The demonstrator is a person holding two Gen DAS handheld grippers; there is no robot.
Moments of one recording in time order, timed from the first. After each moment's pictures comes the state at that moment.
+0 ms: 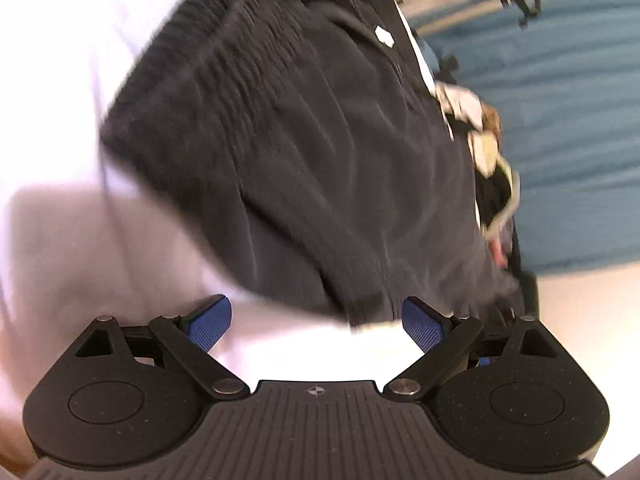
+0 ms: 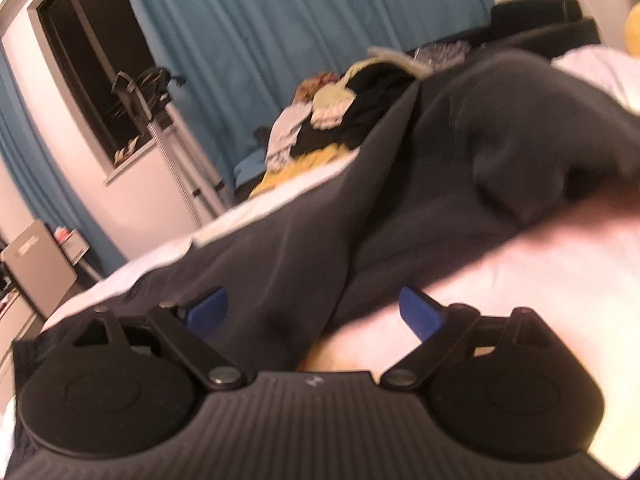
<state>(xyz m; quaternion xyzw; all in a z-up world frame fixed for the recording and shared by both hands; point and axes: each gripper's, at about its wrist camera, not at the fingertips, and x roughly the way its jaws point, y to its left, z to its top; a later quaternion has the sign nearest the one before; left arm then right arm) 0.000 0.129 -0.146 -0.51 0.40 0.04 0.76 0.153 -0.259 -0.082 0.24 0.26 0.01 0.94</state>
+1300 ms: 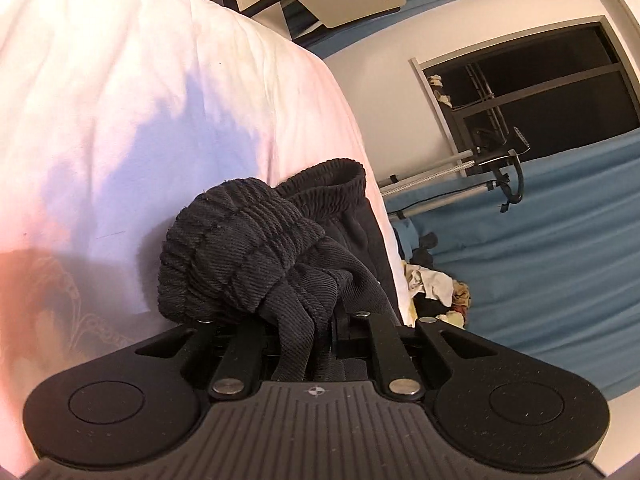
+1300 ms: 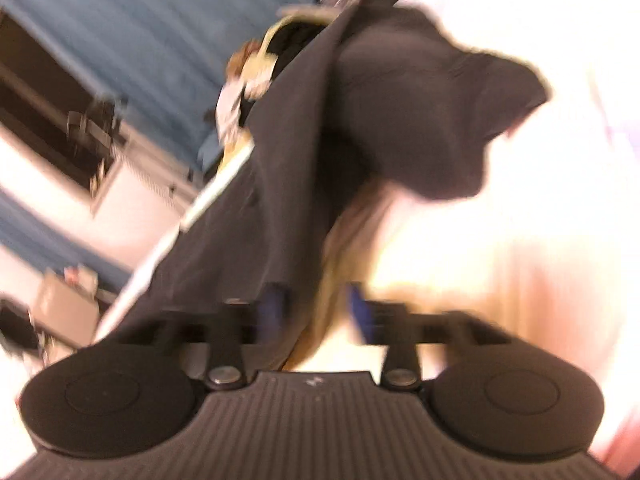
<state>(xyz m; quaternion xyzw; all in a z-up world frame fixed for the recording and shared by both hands) -0.013 0.245 -0.080 -0.56 0.20 0.15 0.79 0.019 -0.330 -0.066 0.40 0.32 -0.04 0.86</state>
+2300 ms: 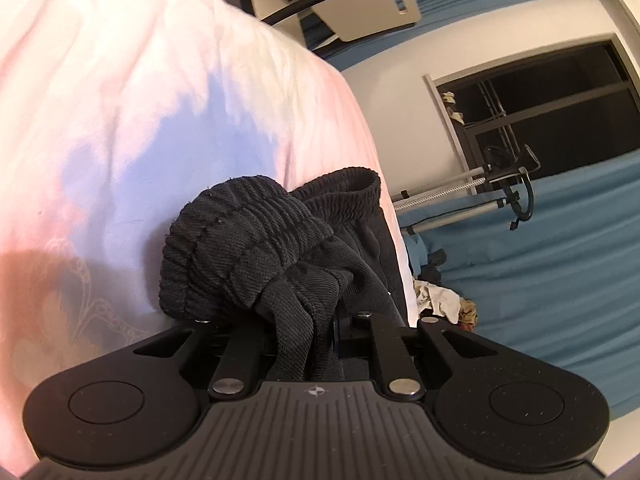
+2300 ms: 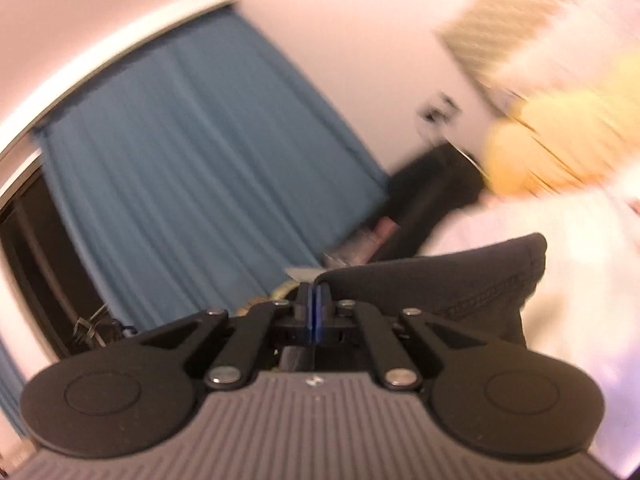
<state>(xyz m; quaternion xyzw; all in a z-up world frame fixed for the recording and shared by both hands) -0.040 0.242 -0.095 -0.57 0.18 0.17 0.78 -0.005 -0.404 -0.003 0.37 0.00 -0.18 0.91</state>
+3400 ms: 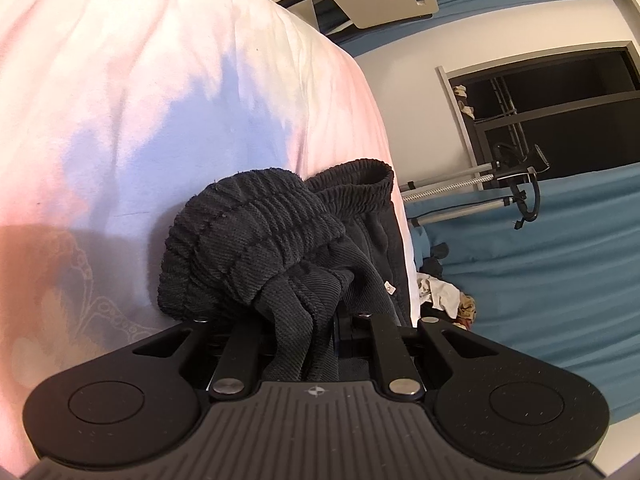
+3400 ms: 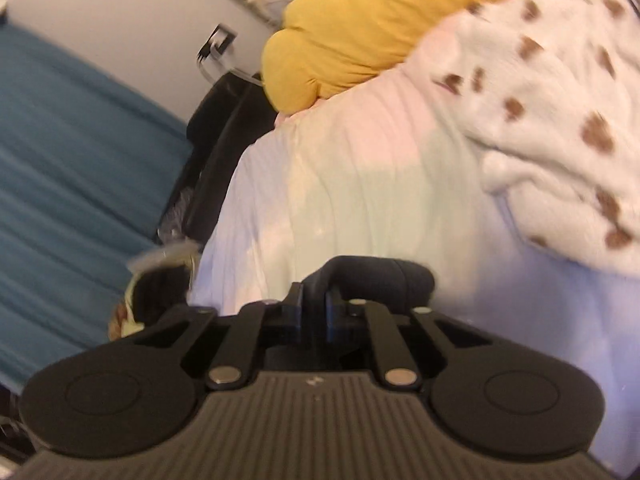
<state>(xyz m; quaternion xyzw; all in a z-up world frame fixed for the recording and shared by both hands) -0.031 0.249 -0.105 -0.59 0.20 0.16 0.76 0.007 -0.531 -0.084 0.51 0.14 -0.35 0.77</state>
